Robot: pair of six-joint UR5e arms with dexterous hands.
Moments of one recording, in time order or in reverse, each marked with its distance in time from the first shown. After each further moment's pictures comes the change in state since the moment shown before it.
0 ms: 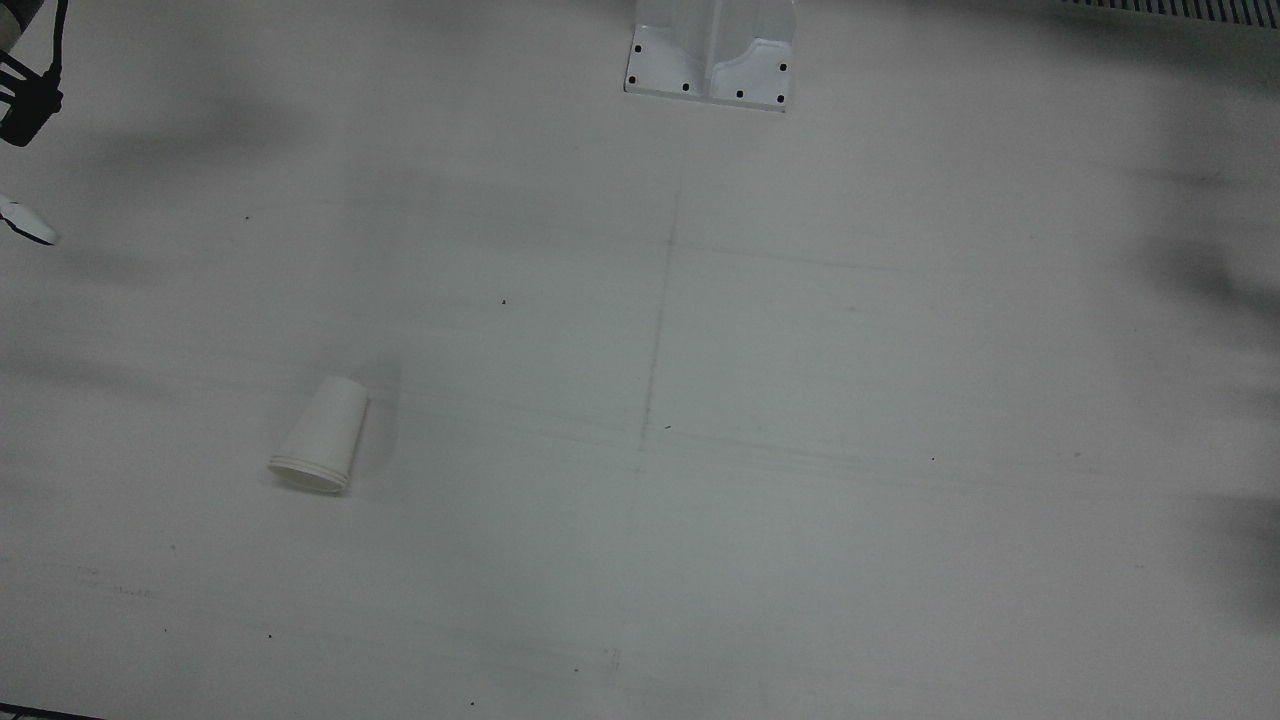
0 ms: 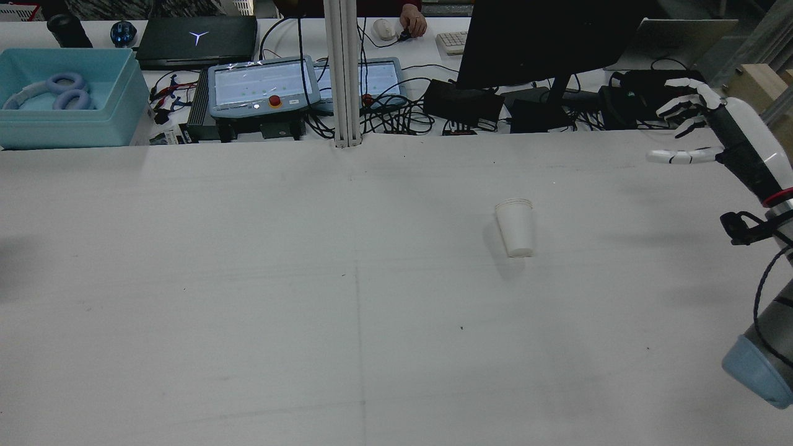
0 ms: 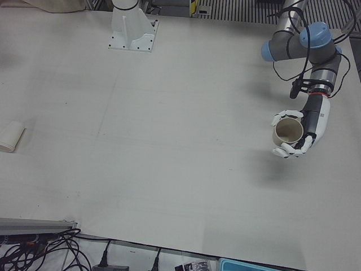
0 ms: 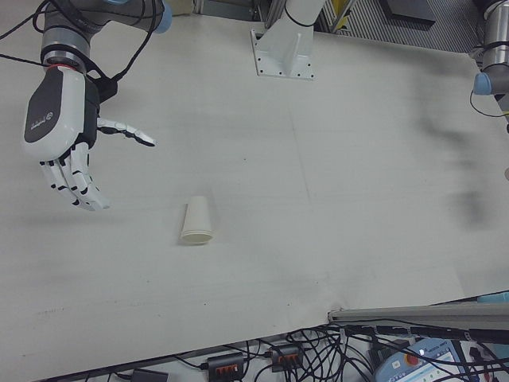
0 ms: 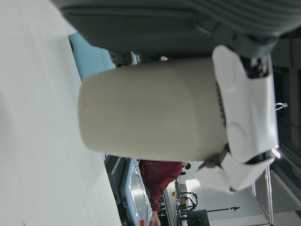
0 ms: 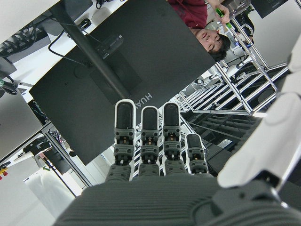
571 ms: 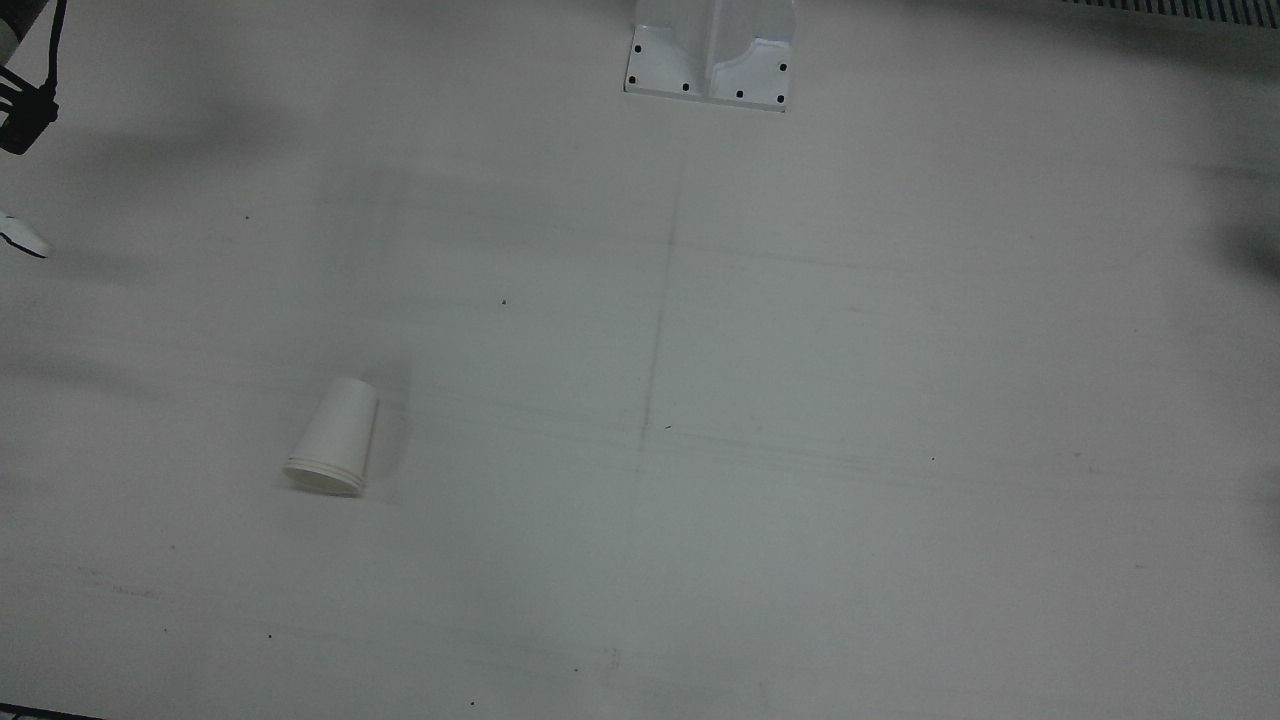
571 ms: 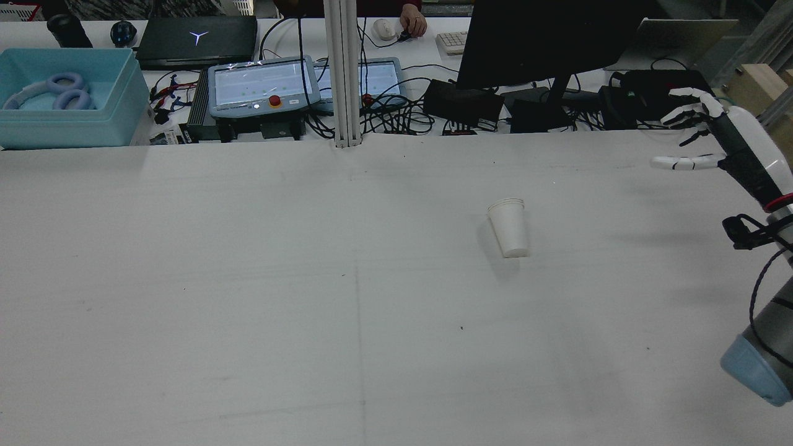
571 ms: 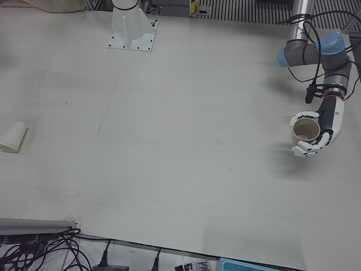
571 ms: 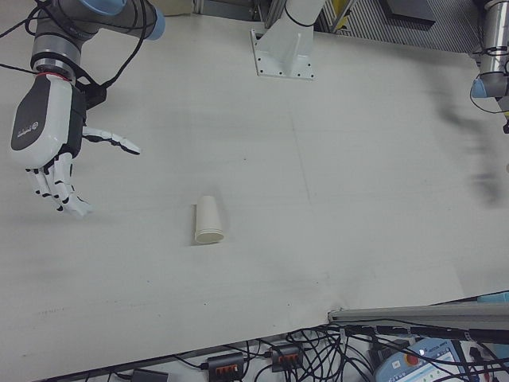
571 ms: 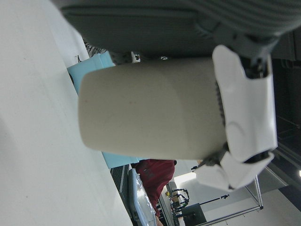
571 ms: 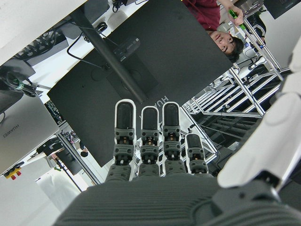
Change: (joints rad) left arm 0.002 0.037 0.213 -0.337 -0.053 0.152; right arm -0.001 -0.002 -0.047 0.000 0.000 0.021
